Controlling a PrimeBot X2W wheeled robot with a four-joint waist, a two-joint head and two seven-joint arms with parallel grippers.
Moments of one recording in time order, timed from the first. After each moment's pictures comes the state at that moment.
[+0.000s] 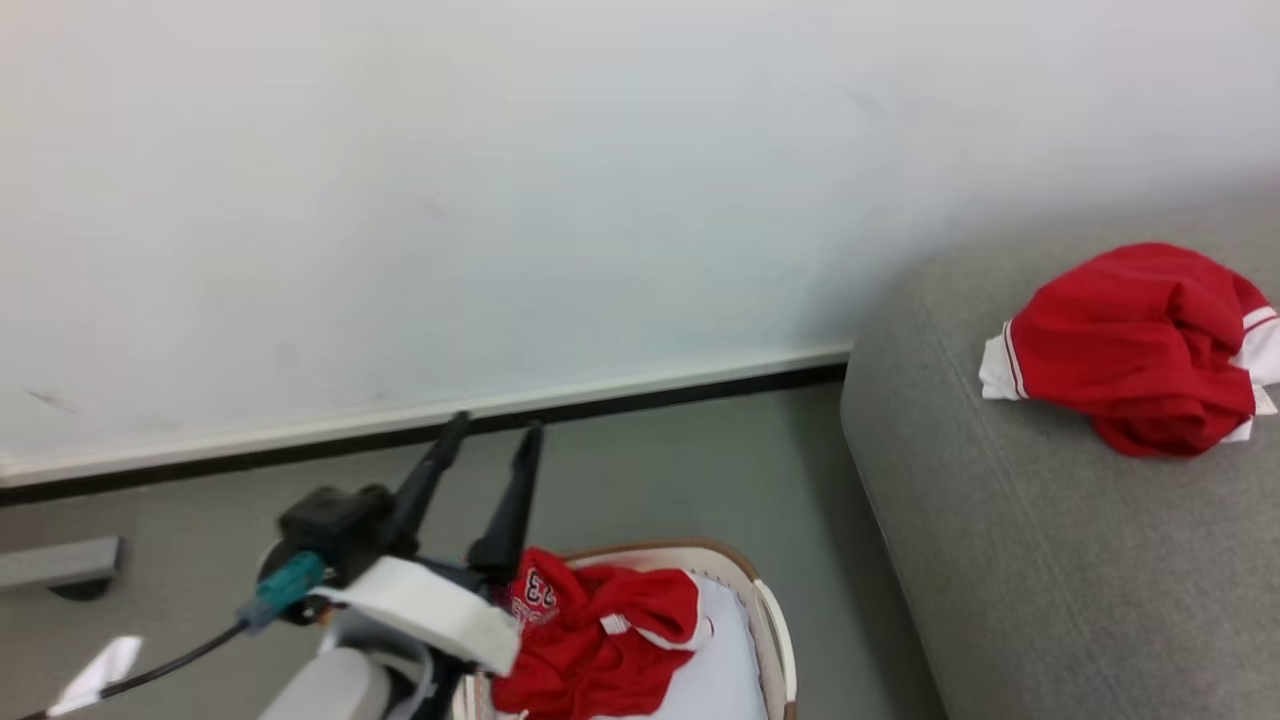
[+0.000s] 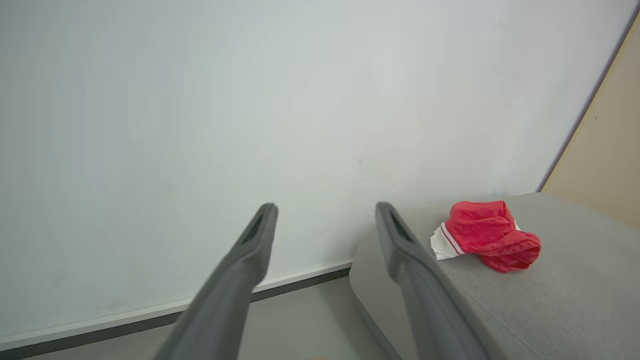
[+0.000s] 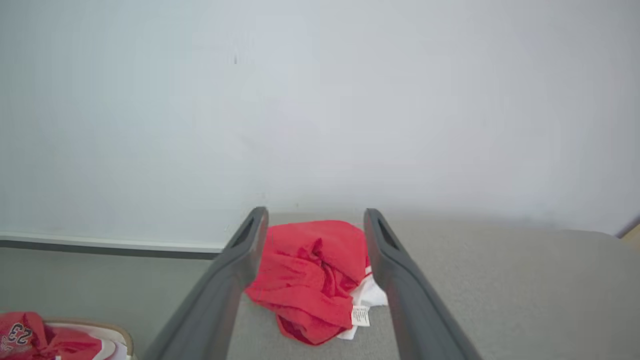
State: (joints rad) left arm -0.35 0.28 -0.52 0.16 -0.56 0.08 -0.23; right arm -0.75 -0.87 0.63 0.50 0.96 0.13 0.12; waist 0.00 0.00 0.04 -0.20
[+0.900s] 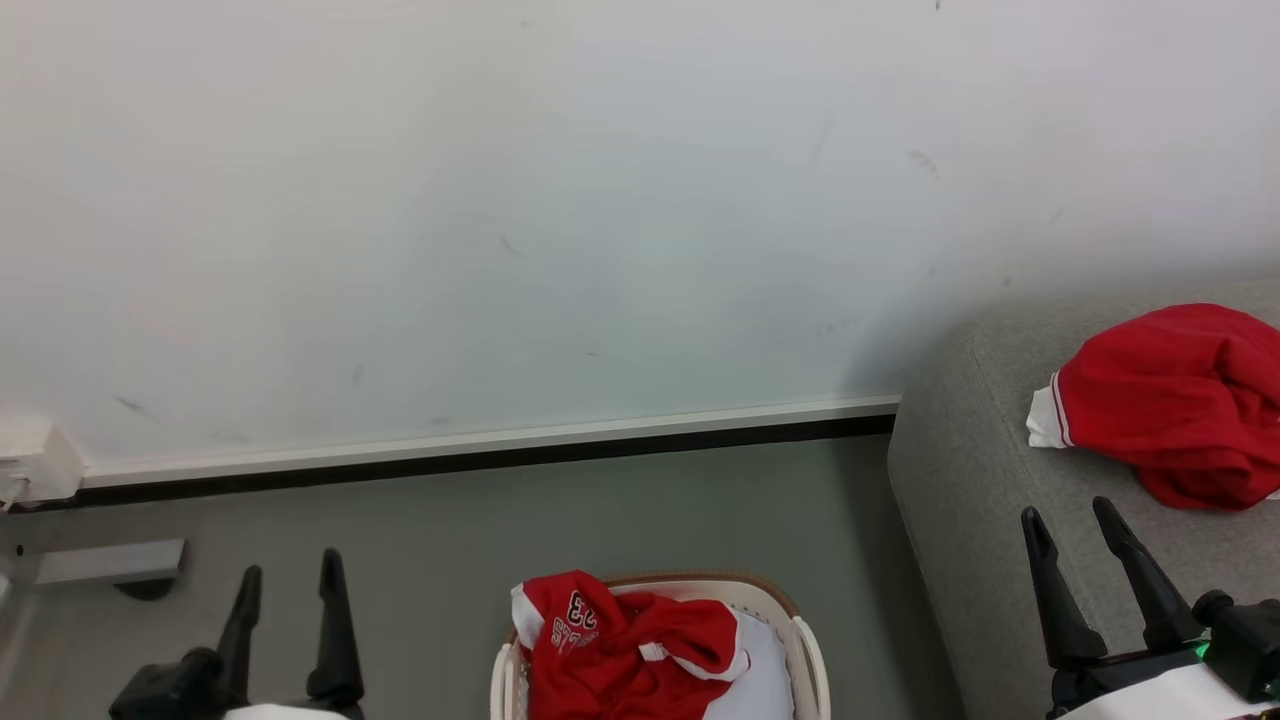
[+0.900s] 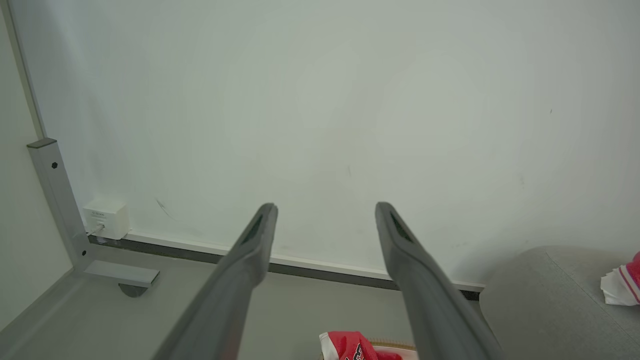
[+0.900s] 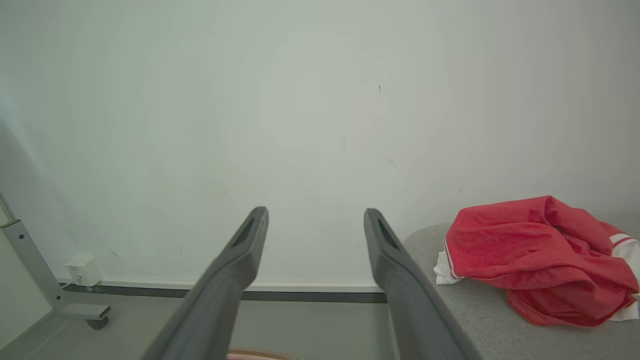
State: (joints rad) left arm 0.00 0.22 -0.13 0.09 -0.43 0.18 -0.26; right arm -0.11 -0.25 0.21 0.23 0.49 0.13 -0.26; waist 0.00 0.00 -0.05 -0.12
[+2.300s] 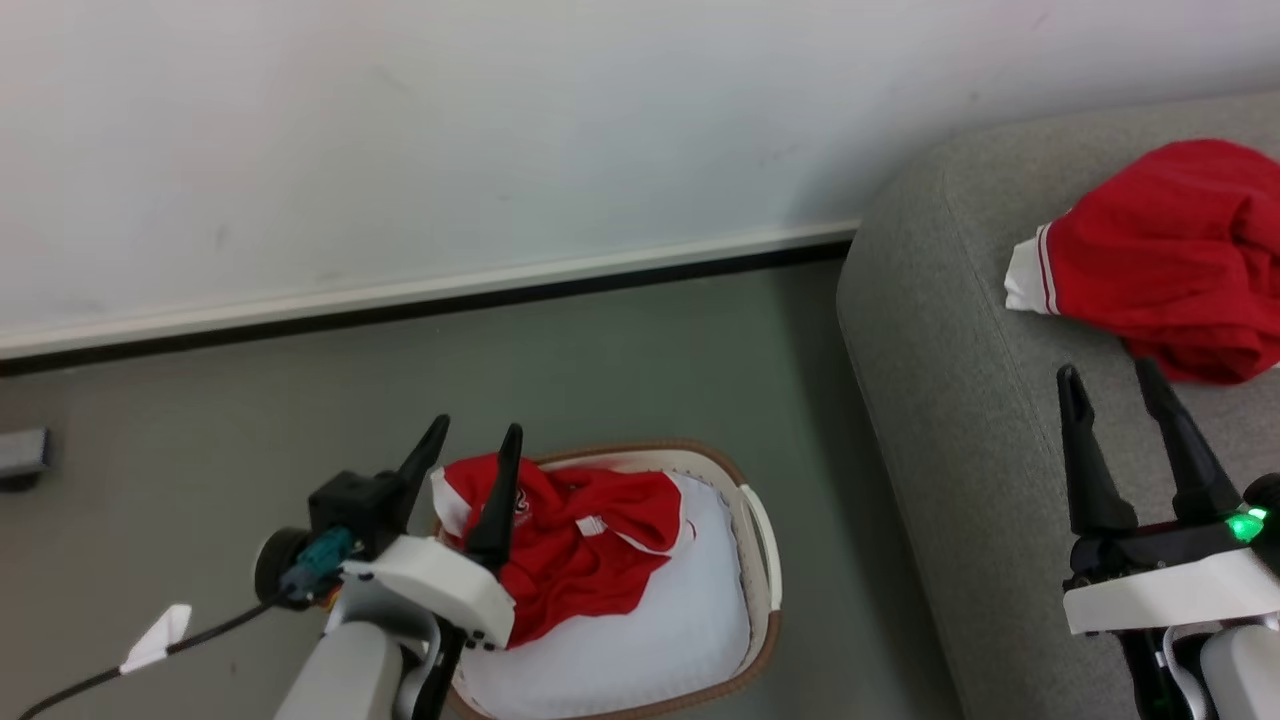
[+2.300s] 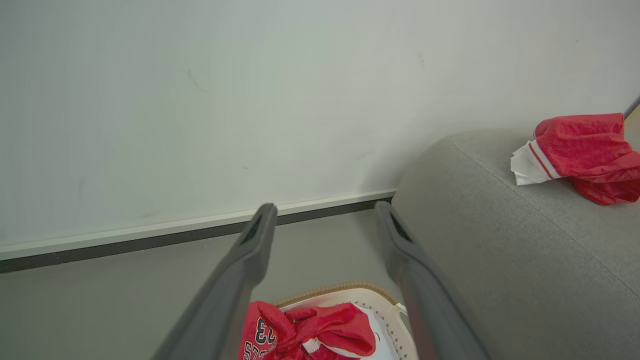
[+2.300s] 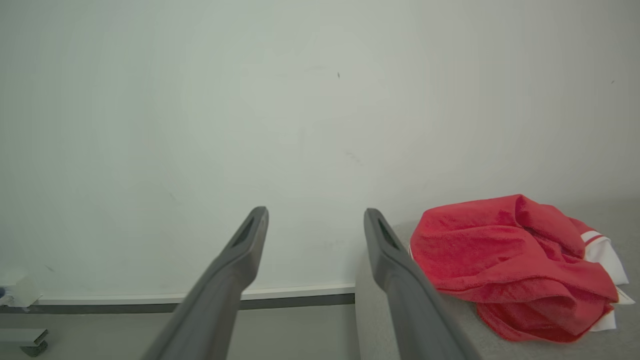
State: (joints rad) left arm -0.35 0.08 -0.20 0.42 -0.21 -0.09 -0.23; right arm -0.26 -0.20 0.14 0.18 0.45 0.13 -0.26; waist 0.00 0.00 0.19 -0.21
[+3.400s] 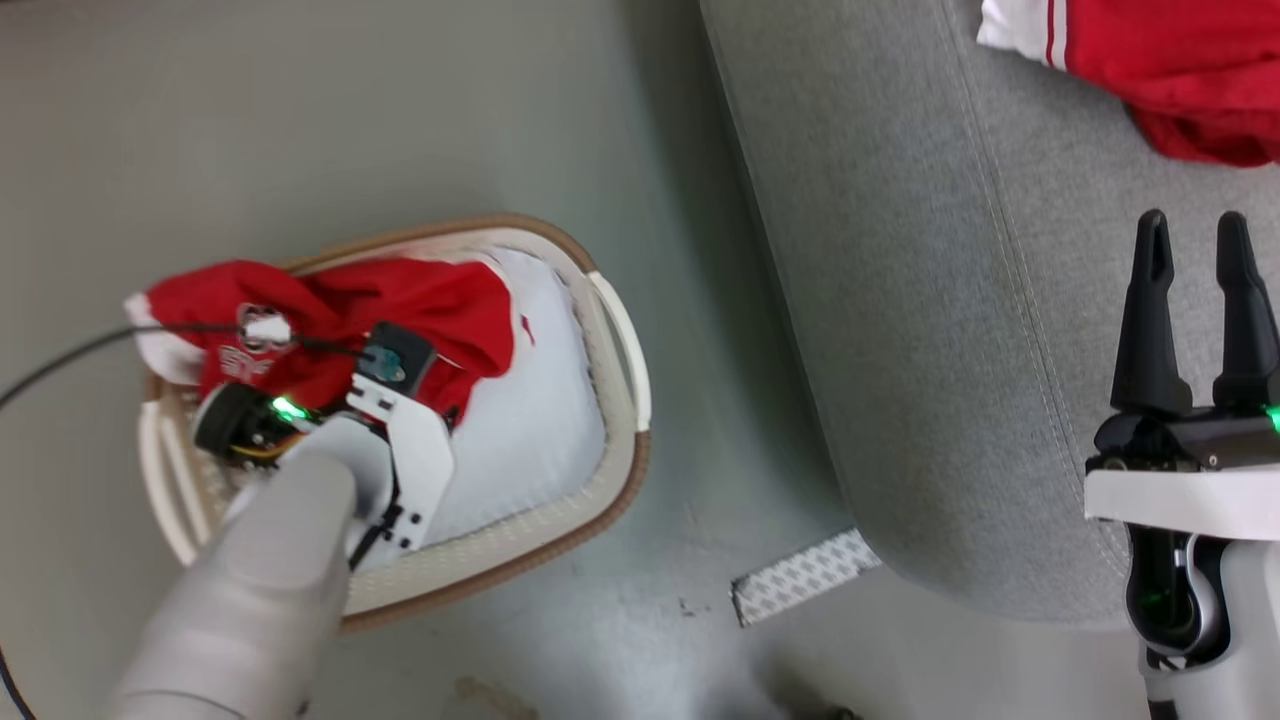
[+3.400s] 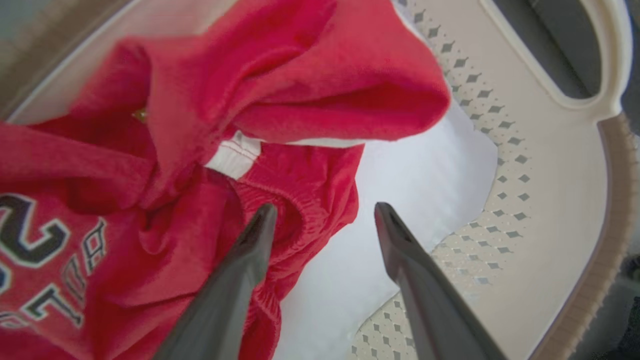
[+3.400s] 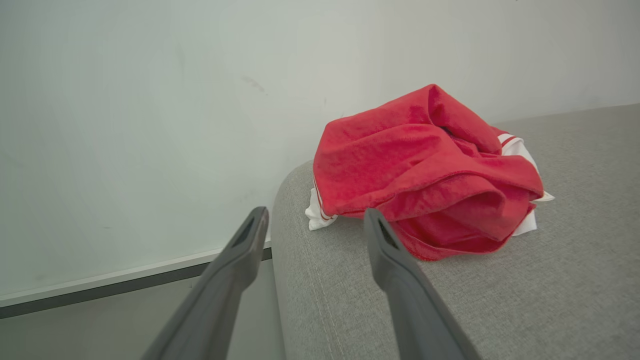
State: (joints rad) left arm -0.89 0.19 -0.52 1.11 -0.09 -0.13 0.07; right arm -0.39 -0.06 0.01 0.05 0.47 0.13 -0.26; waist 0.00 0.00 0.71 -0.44
